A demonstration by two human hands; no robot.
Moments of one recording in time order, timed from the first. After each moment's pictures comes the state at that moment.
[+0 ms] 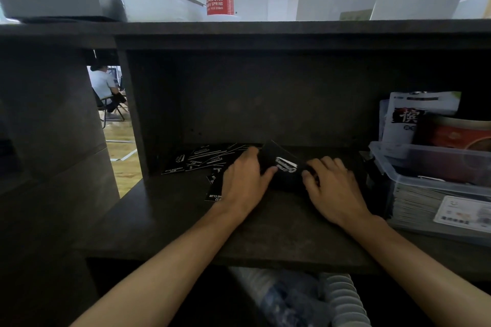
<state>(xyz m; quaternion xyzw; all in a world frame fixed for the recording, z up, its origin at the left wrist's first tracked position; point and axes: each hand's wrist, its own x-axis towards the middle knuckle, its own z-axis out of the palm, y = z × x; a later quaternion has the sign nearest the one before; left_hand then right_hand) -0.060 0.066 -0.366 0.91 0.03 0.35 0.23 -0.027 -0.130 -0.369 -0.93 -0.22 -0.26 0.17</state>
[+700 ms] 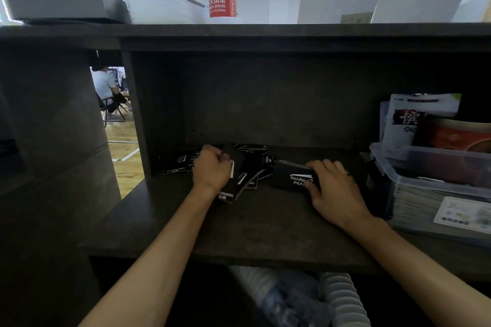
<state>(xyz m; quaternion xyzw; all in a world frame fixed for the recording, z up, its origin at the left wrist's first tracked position) -0.055 0.127 -0.354 0.81 0.19 0.31 0.46 -0.027 -0.132 -0.371 -0.93 -0.23 -0.25 0.15</state>
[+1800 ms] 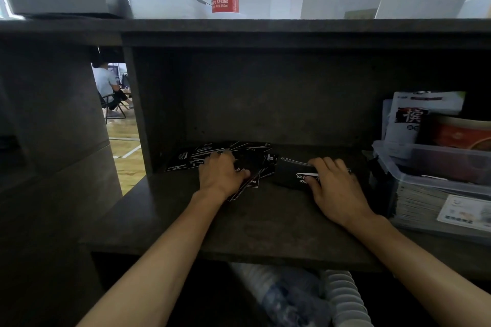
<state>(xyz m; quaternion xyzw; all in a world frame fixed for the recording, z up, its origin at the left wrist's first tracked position) -0.053 0.119 -0.363 0.94 0.17 0.22 0.18 -0.029 -0.129 -0.371 -0.93 -0.22 -0.25 0.13</state>
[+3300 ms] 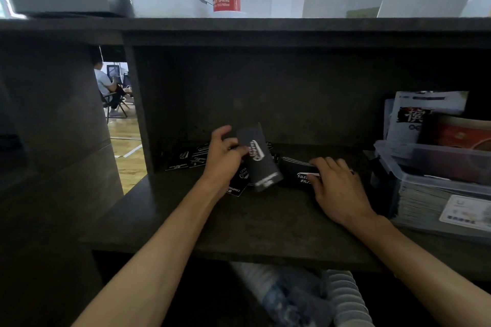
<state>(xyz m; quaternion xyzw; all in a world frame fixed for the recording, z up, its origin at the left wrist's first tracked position) -0.060 0.110 -0.344 0.64 0.02 0.24 0.73 -0.030 -0.128 -0.371 -0.93 -0.21 -0.26 0.13</state>
